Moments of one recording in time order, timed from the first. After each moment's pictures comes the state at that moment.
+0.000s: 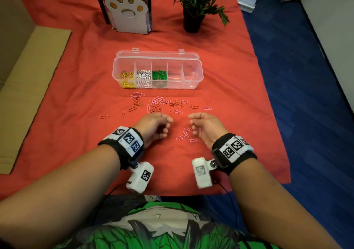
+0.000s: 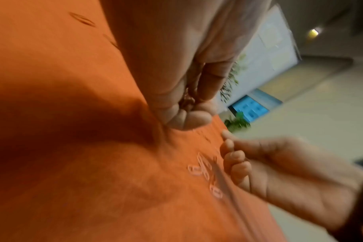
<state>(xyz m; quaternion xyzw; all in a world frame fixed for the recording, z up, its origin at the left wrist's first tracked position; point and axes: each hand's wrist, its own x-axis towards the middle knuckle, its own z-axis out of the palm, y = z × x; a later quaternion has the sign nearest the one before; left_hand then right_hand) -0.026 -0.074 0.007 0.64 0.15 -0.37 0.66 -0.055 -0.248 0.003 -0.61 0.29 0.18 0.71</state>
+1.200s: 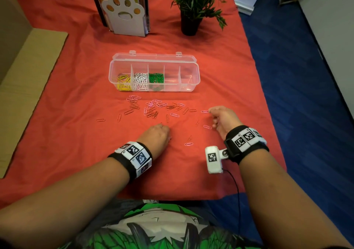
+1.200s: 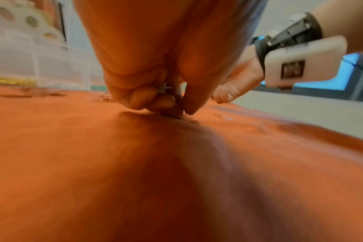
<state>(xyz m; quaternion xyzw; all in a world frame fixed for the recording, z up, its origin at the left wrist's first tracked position) -0.042 -0.082 -0.017 0.93 -0.25 -0.21 0.15 -0.027 -0.307 0.000 -0.67 0.35 0.11 0.64</state>
